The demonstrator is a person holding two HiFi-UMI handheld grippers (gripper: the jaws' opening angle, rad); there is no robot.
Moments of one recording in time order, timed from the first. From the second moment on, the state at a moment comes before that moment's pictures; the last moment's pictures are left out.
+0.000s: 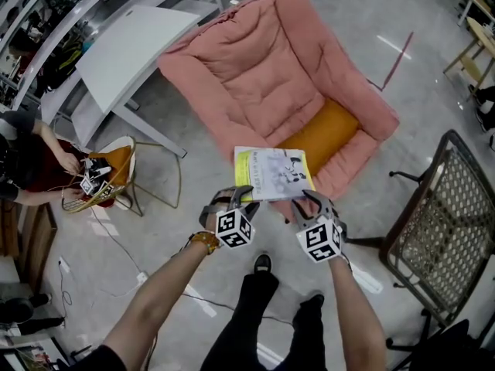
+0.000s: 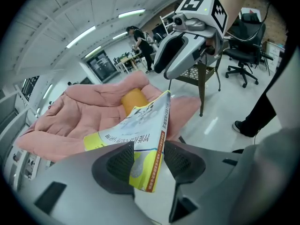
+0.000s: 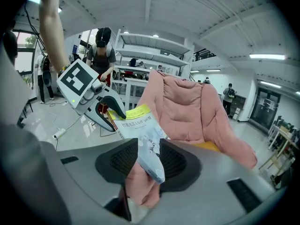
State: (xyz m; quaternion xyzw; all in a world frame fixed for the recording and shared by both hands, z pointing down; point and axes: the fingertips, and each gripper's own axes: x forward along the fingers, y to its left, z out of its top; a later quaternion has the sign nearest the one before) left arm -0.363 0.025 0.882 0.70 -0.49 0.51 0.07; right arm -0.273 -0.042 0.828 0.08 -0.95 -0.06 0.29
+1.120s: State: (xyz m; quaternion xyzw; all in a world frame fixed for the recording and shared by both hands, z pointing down) left arm -0.378 0.016 0.854 0.81 -0.41 0.40 0.15; right arm -0.302 -0.067 0.890 -0.01 -0.88 -0.22 0.42
